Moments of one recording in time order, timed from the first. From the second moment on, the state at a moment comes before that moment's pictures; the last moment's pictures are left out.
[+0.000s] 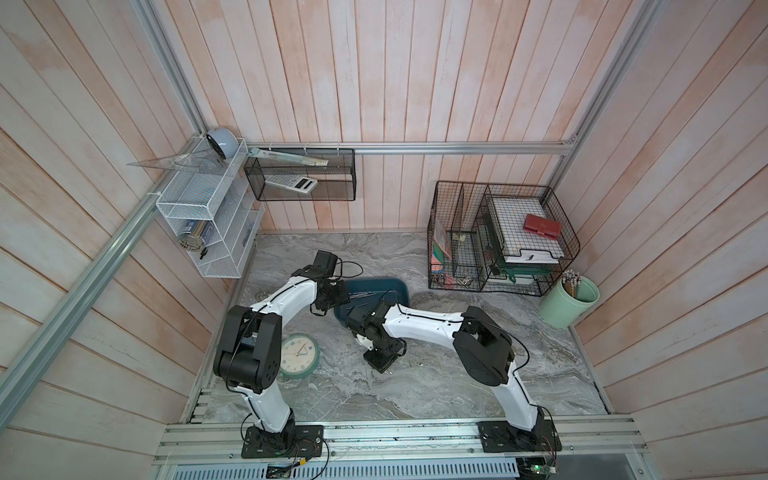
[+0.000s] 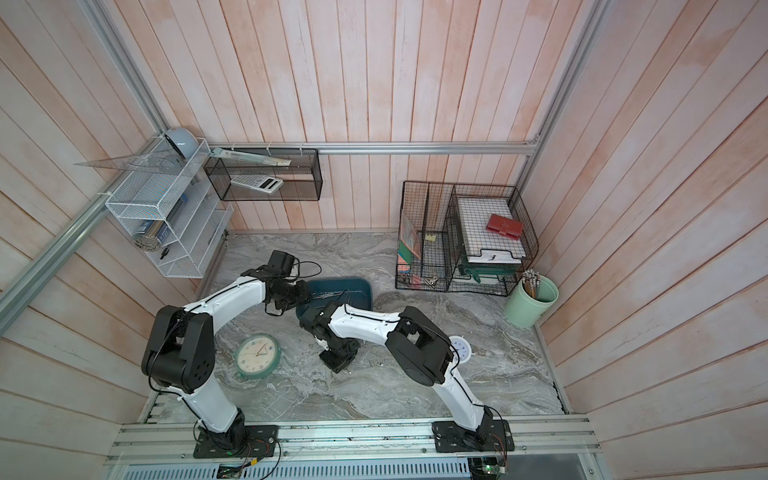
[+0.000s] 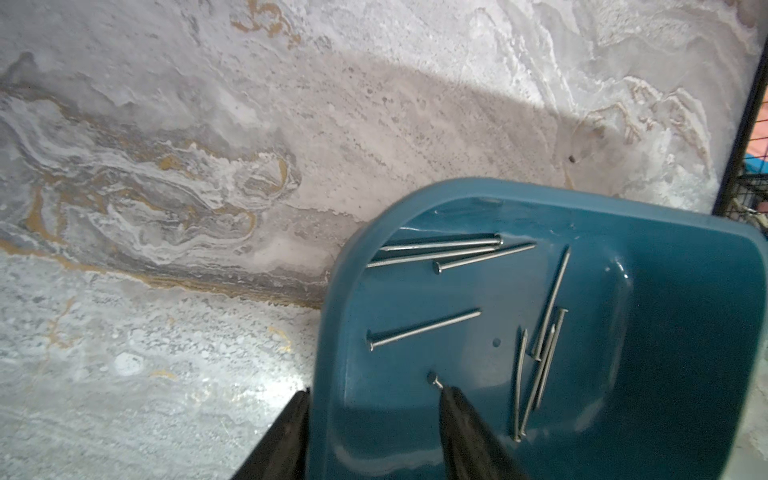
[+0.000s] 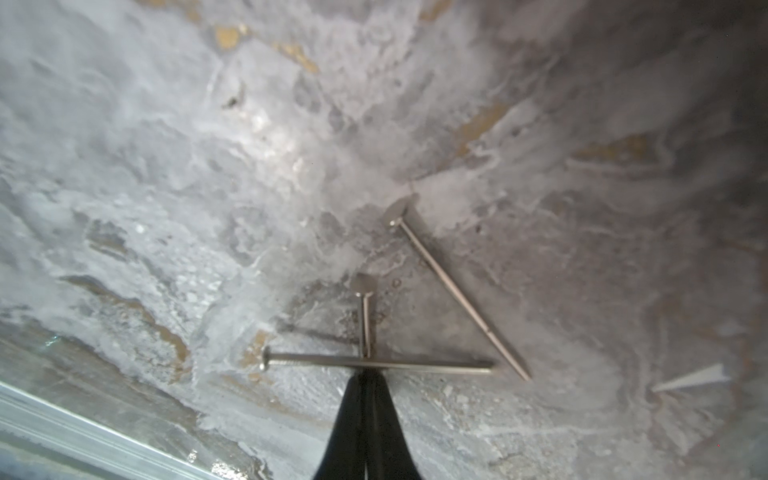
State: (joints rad) left arm -0.26 1.75 1.19 -0.58 0.16 -0.47; right arm 1.09 2.18 1.67 -1.13 -0.09 0.23
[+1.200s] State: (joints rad) left arm -0.26 1.75 1.19 -0.58 0.21 -0.47; right arm 0.77 2.13 2.10 -1.27 -0.23 0.06
